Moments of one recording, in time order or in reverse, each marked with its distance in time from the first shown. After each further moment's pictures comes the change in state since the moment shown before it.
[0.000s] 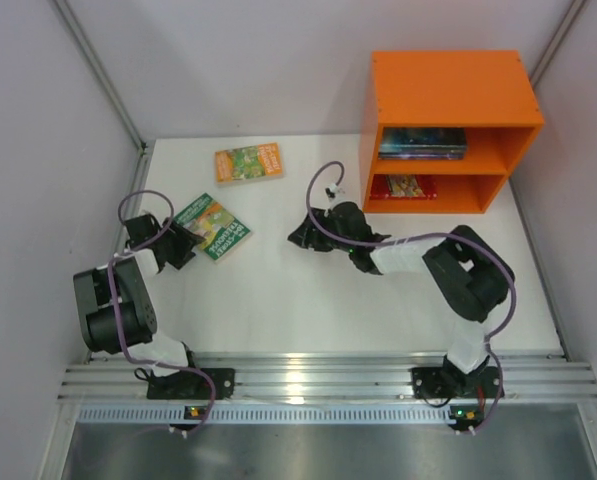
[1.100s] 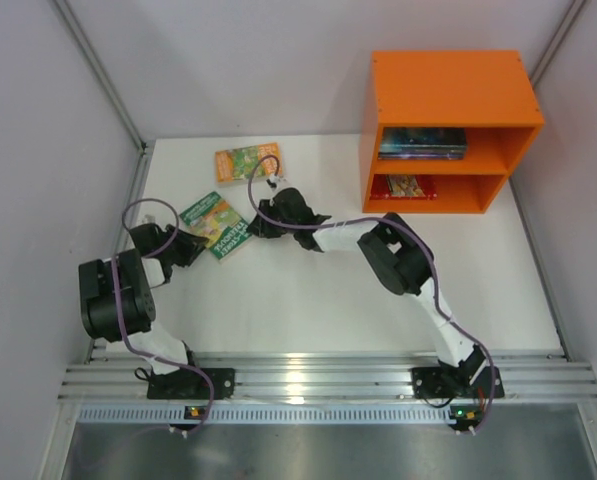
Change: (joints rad) left arm 0.001 0.063 -0.127 0.333 0.086 -0.142; right arm 0.124 0.639 0.827 -0.195 -0.029 -0.106
